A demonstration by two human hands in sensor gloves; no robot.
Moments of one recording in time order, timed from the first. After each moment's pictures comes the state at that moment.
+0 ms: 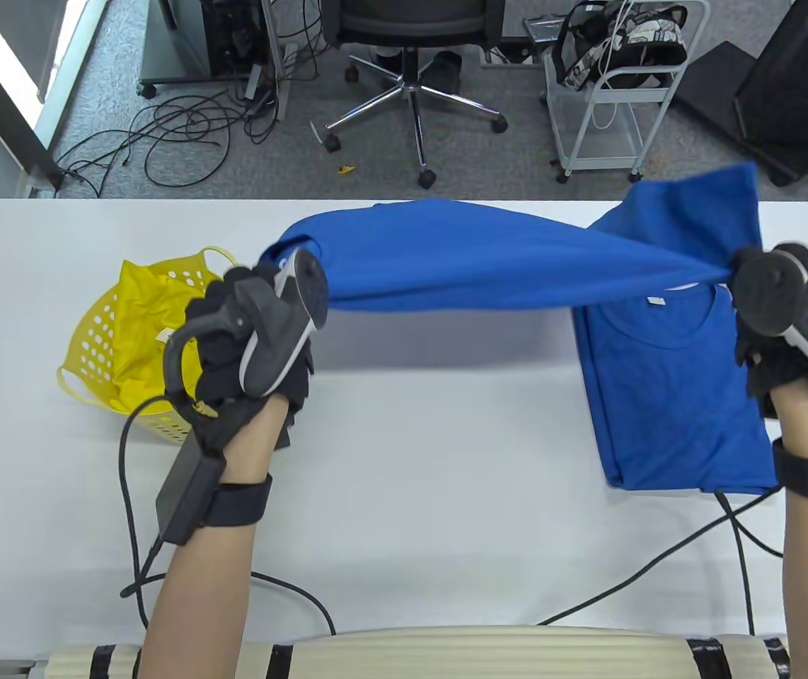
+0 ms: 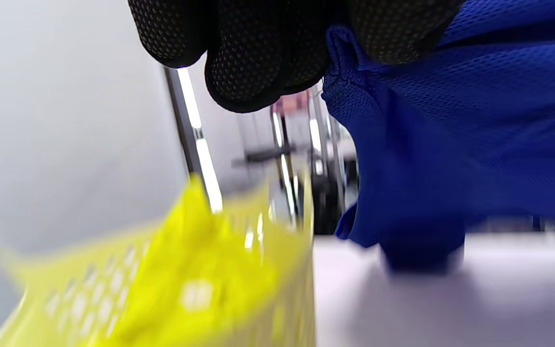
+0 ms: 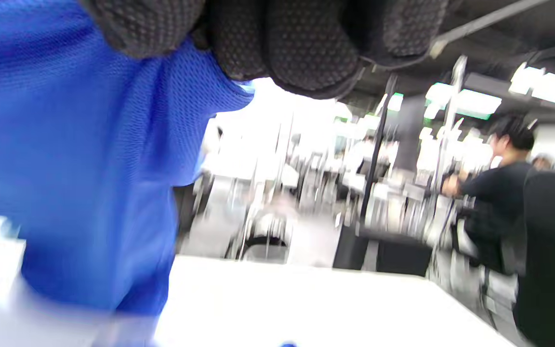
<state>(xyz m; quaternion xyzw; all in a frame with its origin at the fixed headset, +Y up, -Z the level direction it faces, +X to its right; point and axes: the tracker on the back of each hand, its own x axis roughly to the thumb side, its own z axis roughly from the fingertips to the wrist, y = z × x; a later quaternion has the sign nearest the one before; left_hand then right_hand) -0.158 -0.550 -0.278 0.00 0.19 -0.11 0.98 0.313 -0.544 -0.289 0.06 0.07 -0.99 0.07</state>
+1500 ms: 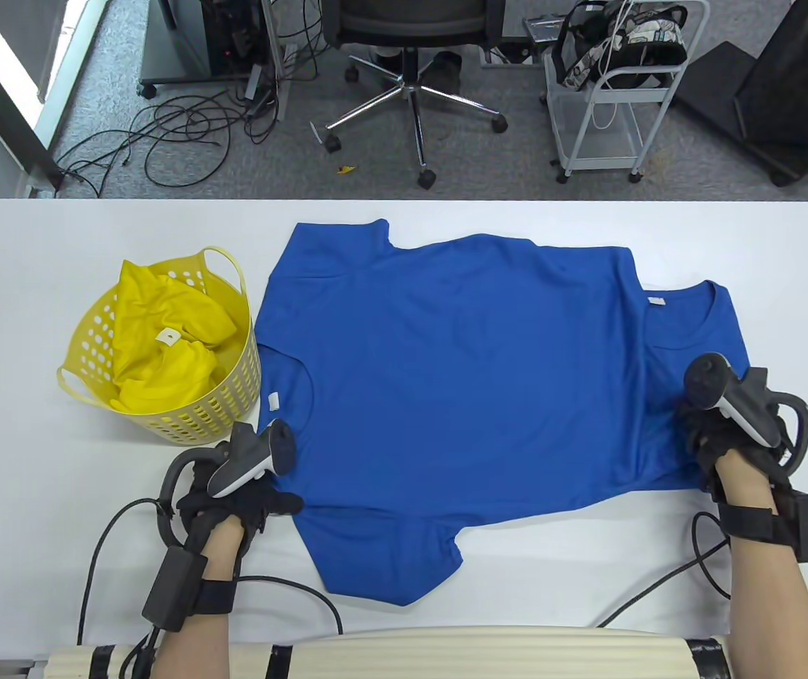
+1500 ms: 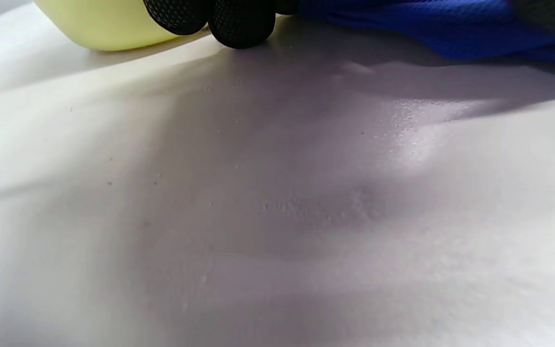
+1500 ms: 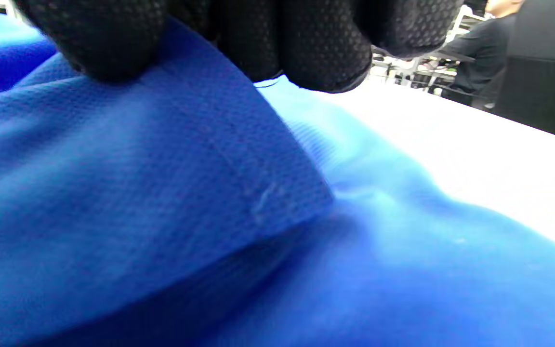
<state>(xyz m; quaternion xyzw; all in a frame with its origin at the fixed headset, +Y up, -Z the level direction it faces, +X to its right) -0.224 -0.768 -0.241 -0.27 0.03 -0.12 0.96 0.382 -0.732 -0.309 0.15 -0.06 -0.99 0.03</state>
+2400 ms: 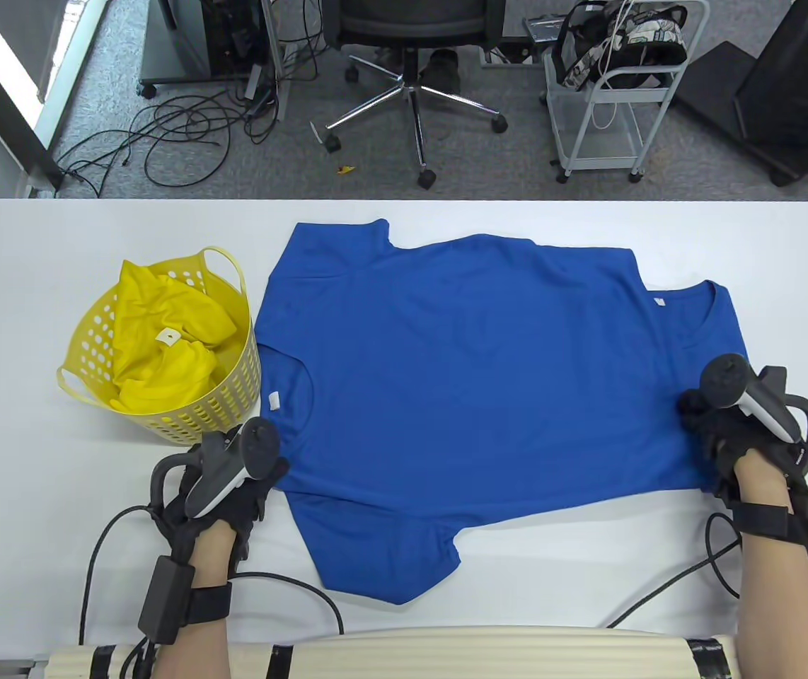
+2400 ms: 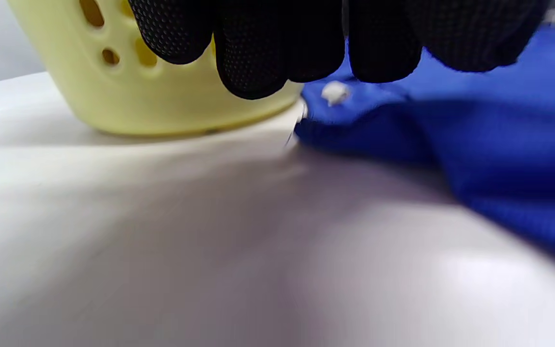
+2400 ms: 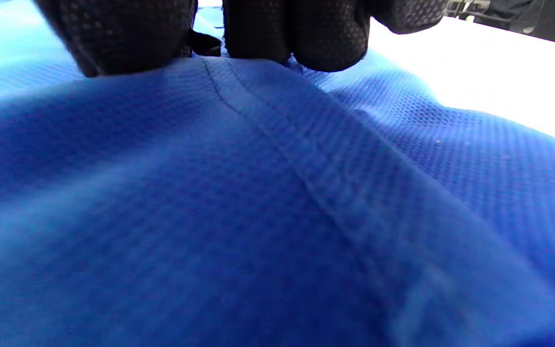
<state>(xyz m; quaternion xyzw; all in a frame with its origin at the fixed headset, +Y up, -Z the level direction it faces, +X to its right) -0.235 -0.744 -0.234 -0.14 0.04 -0.05 0.99 0.397 -0.754 -0.317 0.12 -0.15 -0.98 -0.02</state>
